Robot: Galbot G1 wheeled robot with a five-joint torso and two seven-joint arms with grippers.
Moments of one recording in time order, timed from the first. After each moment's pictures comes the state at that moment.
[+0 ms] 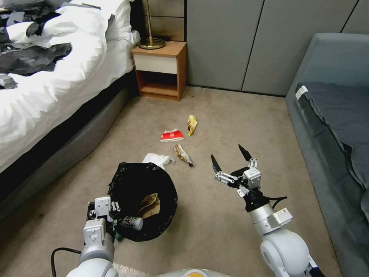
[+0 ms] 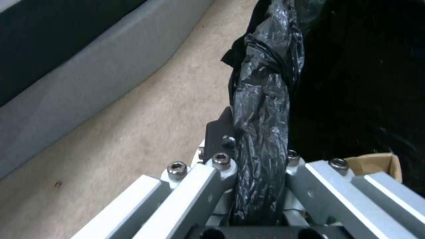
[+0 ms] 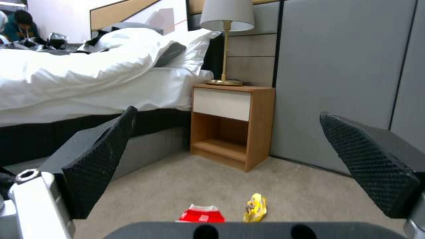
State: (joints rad) left arm 1.80 -1.52 -0.55 -2.32 -0.01 0.46 -0.28; right arm -1.52 1.25 0.35 2.08 0.18 0.26 -0.10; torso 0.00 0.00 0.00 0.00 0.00
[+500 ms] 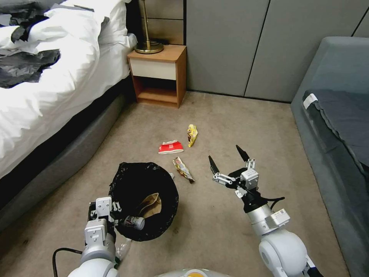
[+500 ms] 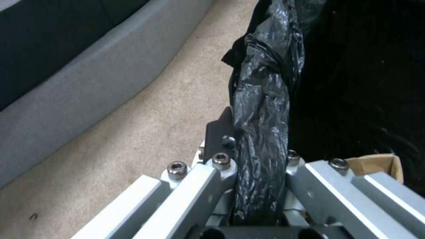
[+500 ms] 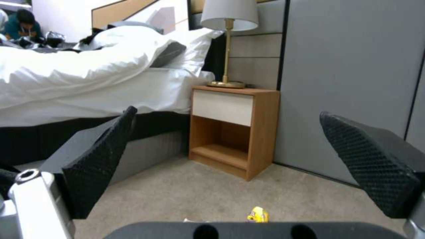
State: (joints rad) left arm 1.80 -1.52 -0.54 -2.31 0.00 0.46 -0.28; right arm -1.51 1.26 0.34 2.07 0.17 0.27 -0.11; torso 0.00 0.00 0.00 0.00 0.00
